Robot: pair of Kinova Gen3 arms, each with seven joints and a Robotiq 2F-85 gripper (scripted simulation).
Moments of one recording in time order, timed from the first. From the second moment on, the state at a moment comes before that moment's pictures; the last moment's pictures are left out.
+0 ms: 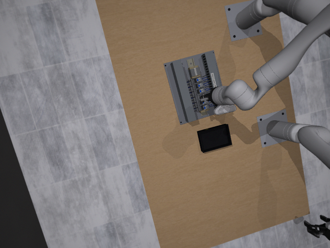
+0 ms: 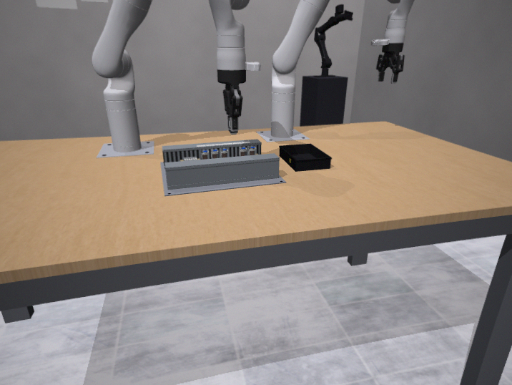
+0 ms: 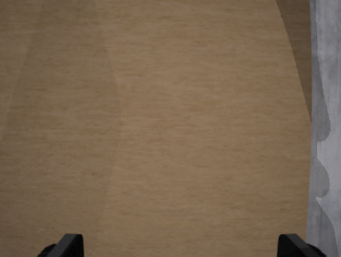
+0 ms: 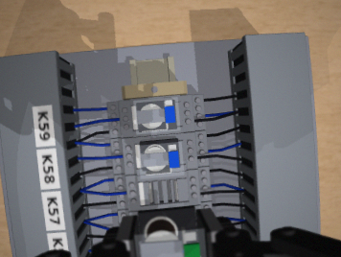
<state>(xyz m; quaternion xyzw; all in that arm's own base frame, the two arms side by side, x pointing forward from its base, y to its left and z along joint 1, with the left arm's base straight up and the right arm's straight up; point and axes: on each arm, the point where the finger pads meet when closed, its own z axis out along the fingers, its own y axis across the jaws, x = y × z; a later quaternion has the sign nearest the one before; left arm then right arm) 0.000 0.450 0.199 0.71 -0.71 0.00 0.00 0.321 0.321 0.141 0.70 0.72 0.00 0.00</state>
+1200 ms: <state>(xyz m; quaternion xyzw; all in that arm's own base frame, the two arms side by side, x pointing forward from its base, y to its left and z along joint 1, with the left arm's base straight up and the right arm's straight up) 0.000 0.450 0.199 0.71 -0.71 0.00 0.00 0.314 0.382 0.141 0.70 0.72 0.00 0.00</state>
